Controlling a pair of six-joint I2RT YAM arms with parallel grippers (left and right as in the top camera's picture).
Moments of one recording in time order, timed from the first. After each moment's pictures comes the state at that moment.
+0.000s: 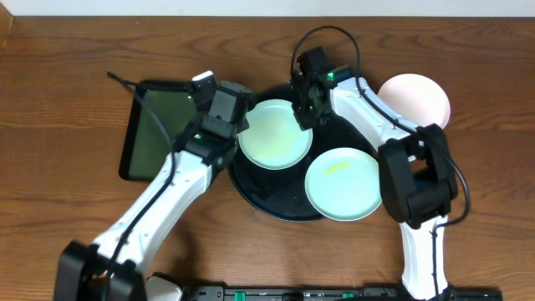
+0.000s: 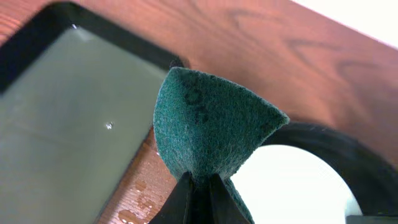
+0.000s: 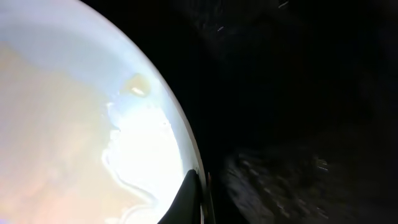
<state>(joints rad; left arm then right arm) -0.41 1.48 1.05 -0.42 -0.42 -0.72 0.43 2.20 1.72 -0.82 -0.07 0.02</state>
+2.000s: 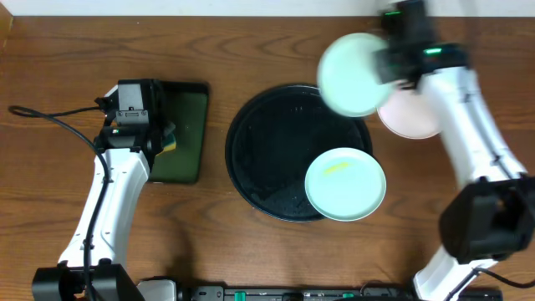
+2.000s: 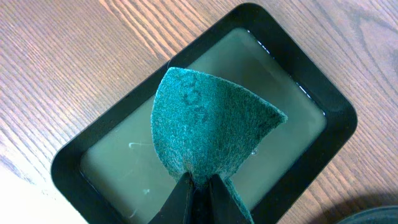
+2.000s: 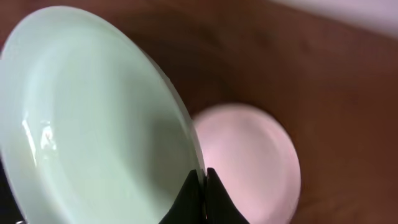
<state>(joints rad) 0.04 1.44 1.05 -0.62 -0.26 -0.69 0.05 1.88 1.71 -0.81 0.11 -0.06</state>
